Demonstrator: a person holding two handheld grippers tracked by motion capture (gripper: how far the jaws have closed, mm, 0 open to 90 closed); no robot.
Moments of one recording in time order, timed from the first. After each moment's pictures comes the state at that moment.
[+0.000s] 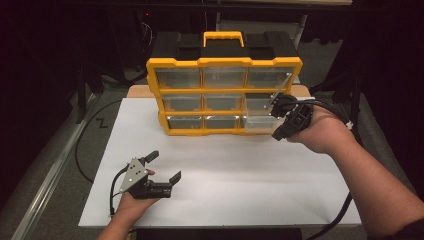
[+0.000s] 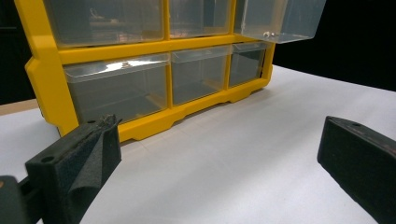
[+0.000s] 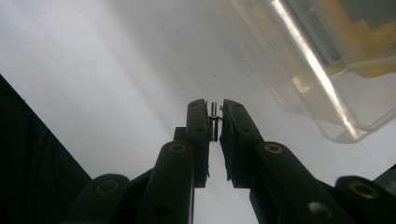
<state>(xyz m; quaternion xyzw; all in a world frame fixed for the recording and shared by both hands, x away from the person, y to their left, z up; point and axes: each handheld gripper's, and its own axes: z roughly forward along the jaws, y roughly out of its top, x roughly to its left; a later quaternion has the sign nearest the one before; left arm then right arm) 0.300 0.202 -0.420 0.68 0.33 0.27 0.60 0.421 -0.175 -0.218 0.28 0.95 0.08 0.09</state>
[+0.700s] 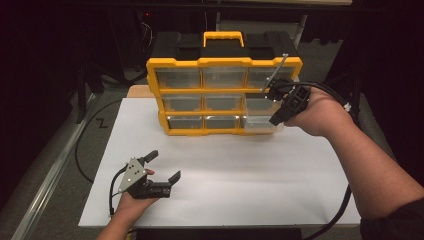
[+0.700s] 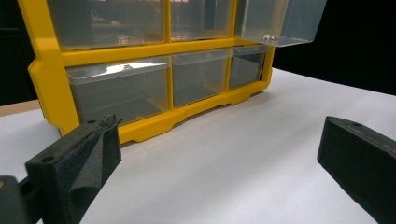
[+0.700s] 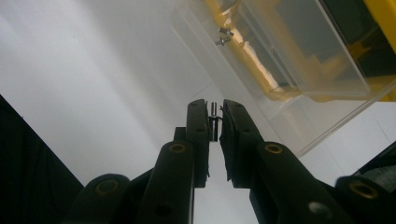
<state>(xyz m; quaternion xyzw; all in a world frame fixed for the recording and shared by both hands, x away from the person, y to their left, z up) 0.300 0.204 -0.420 0.67 0.34 0.27 0.60 0.439 -0.161 -0.190 0.27 0.95 0.08 0.11</state>
